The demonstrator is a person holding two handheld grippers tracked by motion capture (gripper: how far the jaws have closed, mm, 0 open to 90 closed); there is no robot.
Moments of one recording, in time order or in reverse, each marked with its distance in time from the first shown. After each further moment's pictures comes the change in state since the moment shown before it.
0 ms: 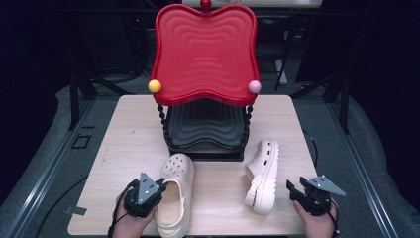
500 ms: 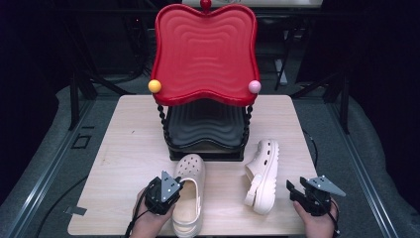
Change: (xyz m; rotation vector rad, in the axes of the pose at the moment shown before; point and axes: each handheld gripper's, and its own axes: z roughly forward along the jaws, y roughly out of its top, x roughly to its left) left arm -0.026 0.014 0.026 0.001 -0.009 0.034; right arm 0.000 0.000 0.000 -0.001 0.001 -0.006
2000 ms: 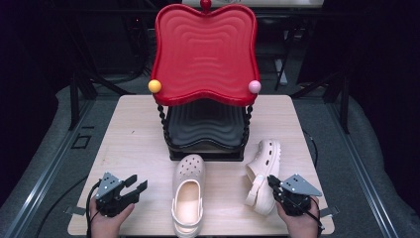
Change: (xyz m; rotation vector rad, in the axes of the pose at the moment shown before) left arm 0.093 -0.076 -0.045 -0.121 -0.010 -0.348; right arm 0.069 0.032 -0.018 -0.068 0.141 -0.260
